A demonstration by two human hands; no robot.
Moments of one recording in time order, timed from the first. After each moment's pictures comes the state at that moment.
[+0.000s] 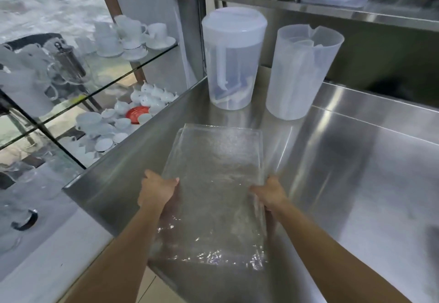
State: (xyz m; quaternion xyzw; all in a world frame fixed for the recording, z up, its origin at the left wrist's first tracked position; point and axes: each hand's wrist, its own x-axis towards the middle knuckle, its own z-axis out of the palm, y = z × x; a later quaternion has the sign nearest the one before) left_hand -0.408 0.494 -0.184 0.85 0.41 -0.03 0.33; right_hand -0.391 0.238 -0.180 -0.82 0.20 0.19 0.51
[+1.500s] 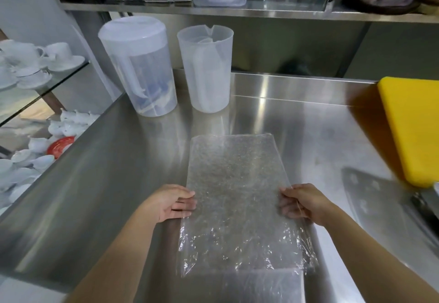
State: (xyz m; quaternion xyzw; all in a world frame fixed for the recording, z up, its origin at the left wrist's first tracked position) left_hand -0.399 0.365 -0.183 0.70 0.18 -0.36 0.60; right_hand -0.490 0.042 -0.176 -0.67 0.32 0.16 0.66
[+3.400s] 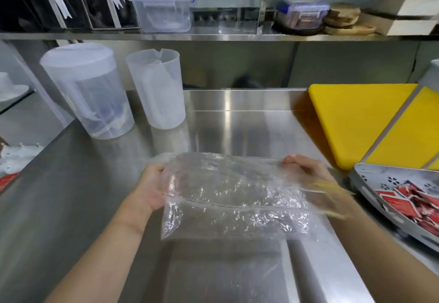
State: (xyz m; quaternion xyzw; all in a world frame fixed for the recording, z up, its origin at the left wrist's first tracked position) left_hand -0.417 0.270 -0.095 0.56 0.00 -0.31 0.77; right_hand -0.548 -0.028 -0.096 -0.48 0.15 -0.01 0.86
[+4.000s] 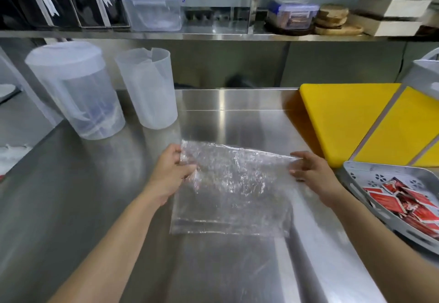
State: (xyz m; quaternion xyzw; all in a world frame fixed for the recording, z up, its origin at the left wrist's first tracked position) left_hand -0.442 0.234 -0.078 0.75 -0.11 -0.14 0.63; right_hand -0.566 -0.046 -0.098 -0.76 0.27 -0.13 0.57
